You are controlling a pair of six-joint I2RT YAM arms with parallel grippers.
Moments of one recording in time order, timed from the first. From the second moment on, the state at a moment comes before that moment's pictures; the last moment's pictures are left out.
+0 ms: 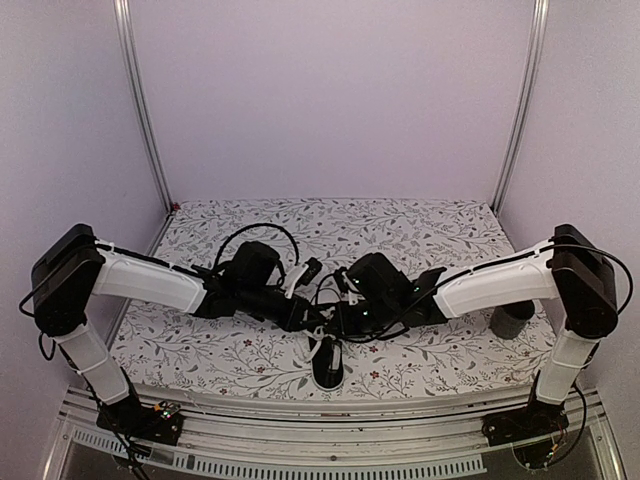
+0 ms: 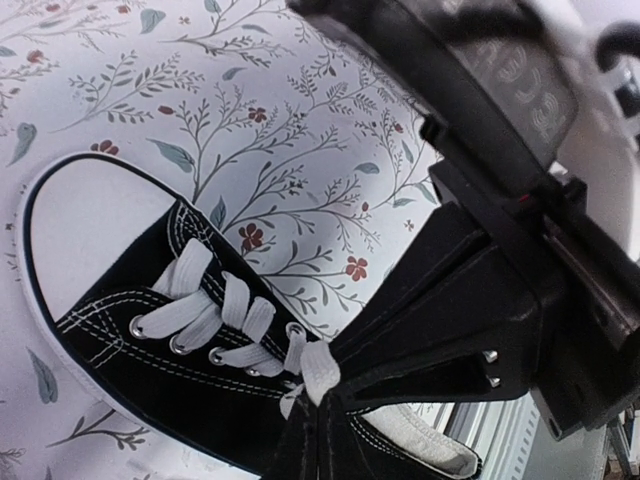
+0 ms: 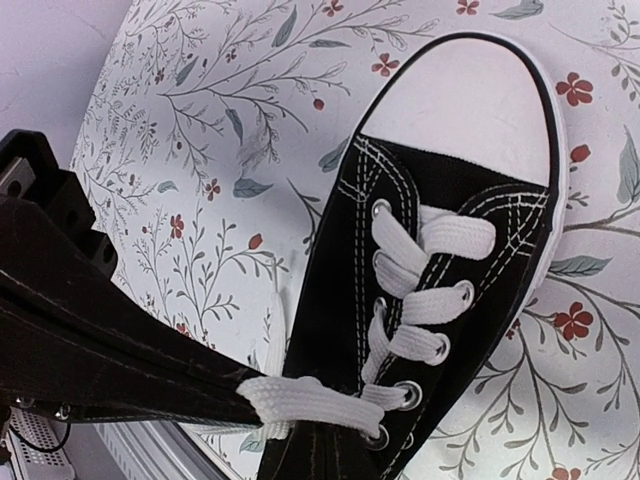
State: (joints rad) left arm -0.85 1.69 0.86 0.16 0.44 -0.36; right arm 1.03 1.79 1.06 -0.08 -0.10 0.77
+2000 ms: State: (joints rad) left arm -0.78 1.79 0.90 0.13 0.49 -0.46; right arm 1.03 1.85 0.95 0.23 -0.04 0.83
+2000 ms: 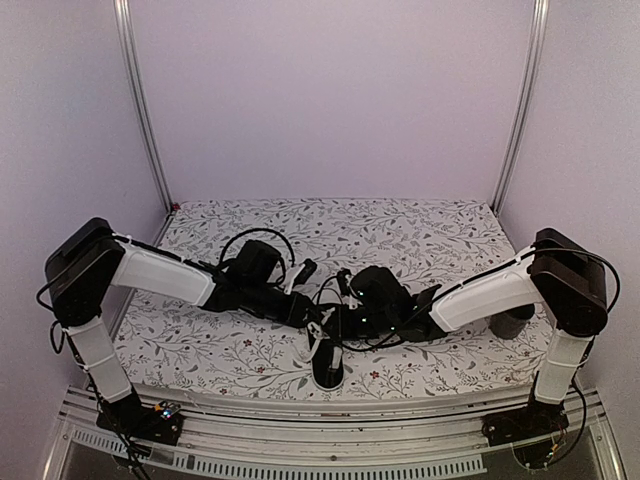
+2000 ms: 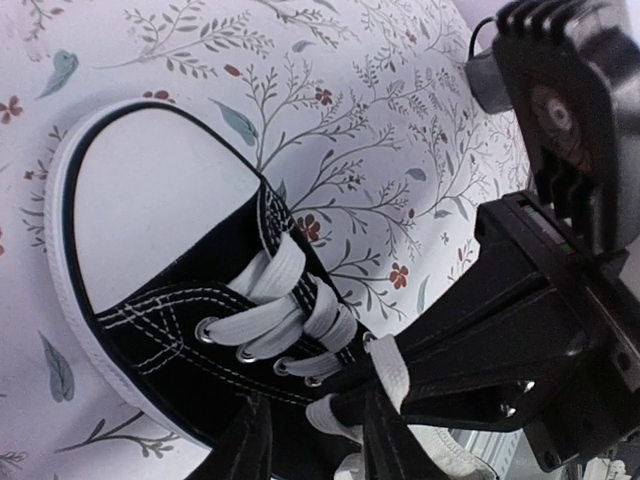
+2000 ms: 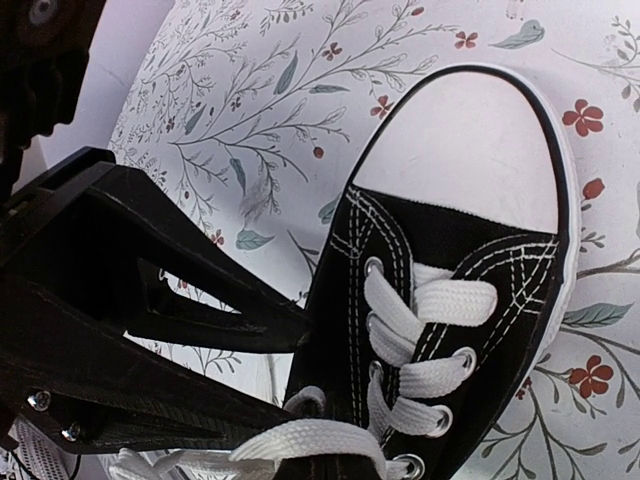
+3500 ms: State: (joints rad) left arm -0.78 1.79 0.77 0.33 0.59 -0.60; right arm 1.03 1.80 0.78 0.49 -0.08 0.86
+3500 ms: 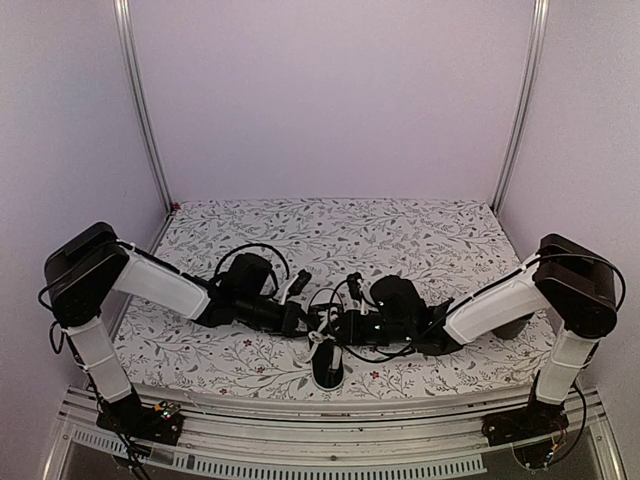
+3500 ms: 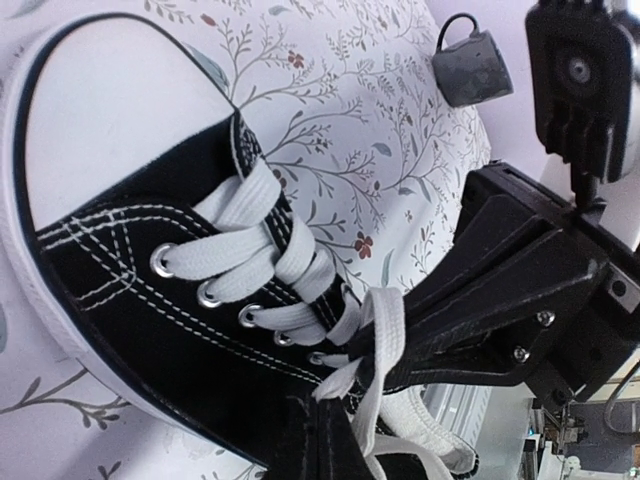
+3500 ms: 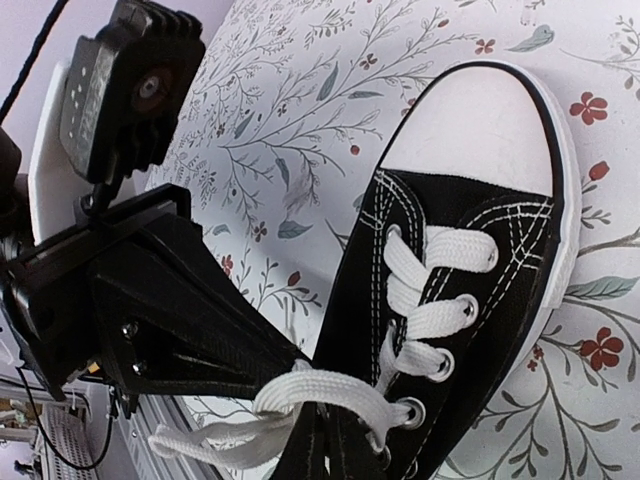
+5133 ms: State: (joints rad) left arm -0.78 1.76 0.76 0.33 0.55 -0.60; right arm 1.16 1.84 1.09 0.01 0.20 0.54
